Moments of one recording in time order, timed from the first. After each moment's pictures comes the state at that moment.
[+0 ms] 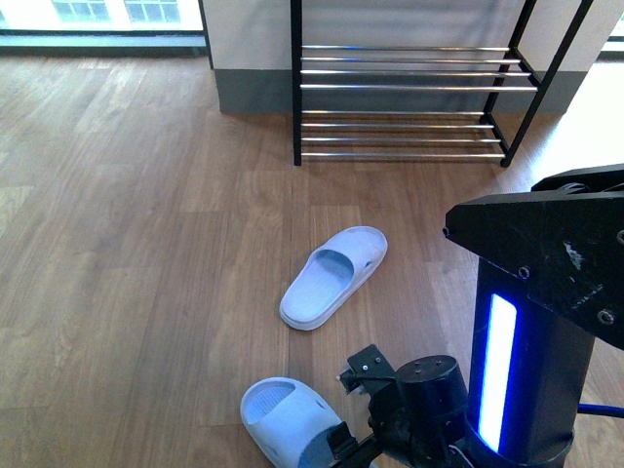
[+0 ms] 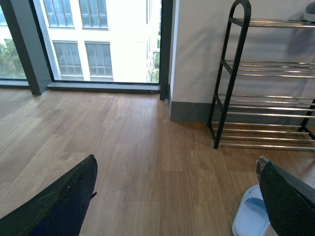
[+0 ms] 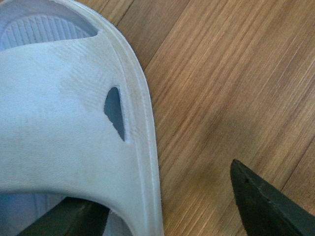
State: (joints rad) left arm 0.00 0.02 0.01 0.00 0.00 -0.01; right arm 0.30 3.10 1.15 1.11 -0.19 -0.05
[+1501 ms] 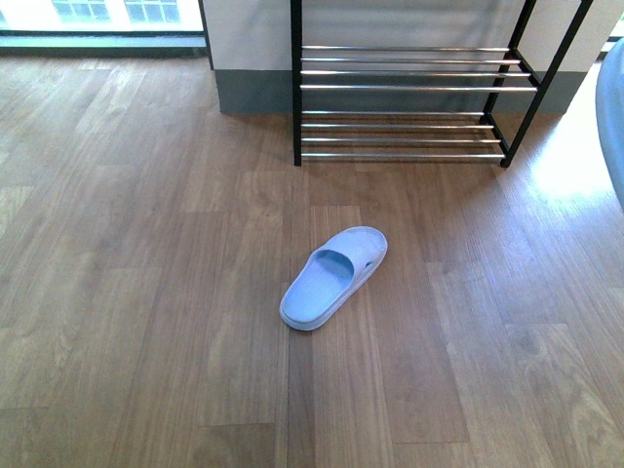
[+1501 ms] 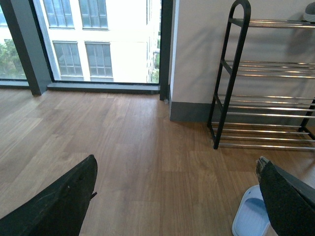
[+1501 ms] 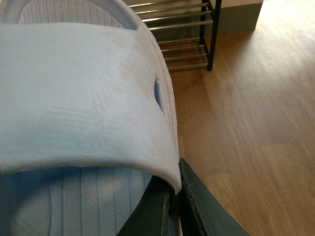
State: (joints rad) left arm 0.00 0.02 0.01 0.00 0.00 -0.01; right arm -0.25 1.25 0.18 0.74 -0.09 0.06
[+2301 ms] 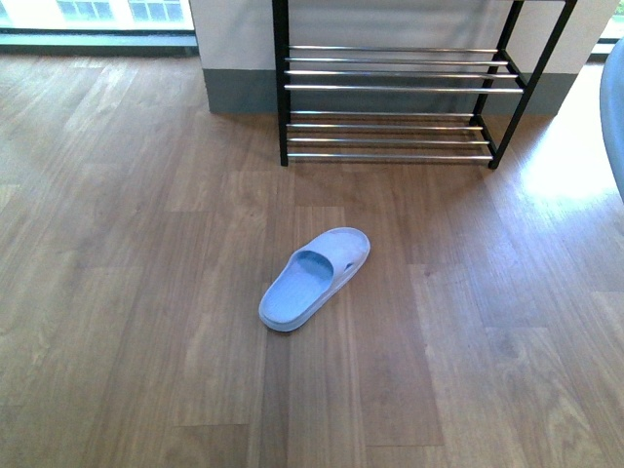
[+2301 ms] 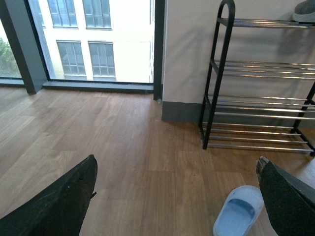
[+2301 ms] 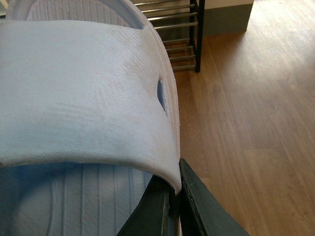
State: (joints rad) left arm 0.00 0.02 0.01 0.00 0.00 -0.01; right arm -0.25 1.24 0.18 0.74 -0.10 0.07
